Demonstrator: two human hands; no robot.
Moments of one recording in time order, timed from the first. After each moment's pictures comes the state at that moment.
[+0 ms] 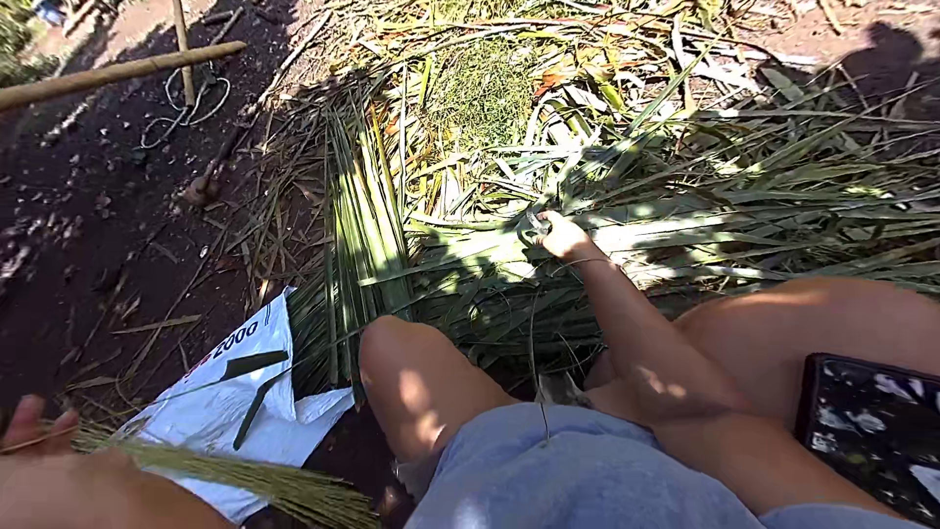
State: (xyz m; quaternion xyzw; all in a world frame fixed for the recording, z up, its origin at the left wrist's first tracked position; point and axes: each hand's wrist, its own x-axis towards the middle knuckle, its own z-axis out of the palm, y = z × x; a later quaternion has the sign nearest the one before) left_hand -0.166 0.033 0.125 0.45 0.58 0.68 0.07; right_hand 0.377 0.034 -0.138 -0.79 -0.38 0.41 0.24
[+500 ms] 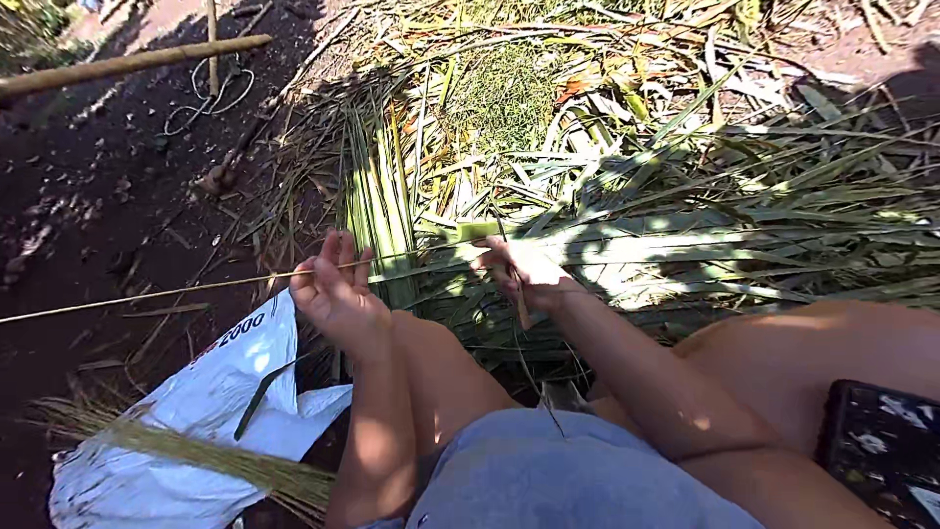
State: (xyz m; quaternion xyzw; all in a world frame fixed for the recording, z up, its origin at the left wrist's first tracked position) left_hand 0.081 0.042 0.039 0.44 0.38 0.74 0.34; right_hand 0.278 0.014 -0.067 -0.45 -0.25 0.69 0.50
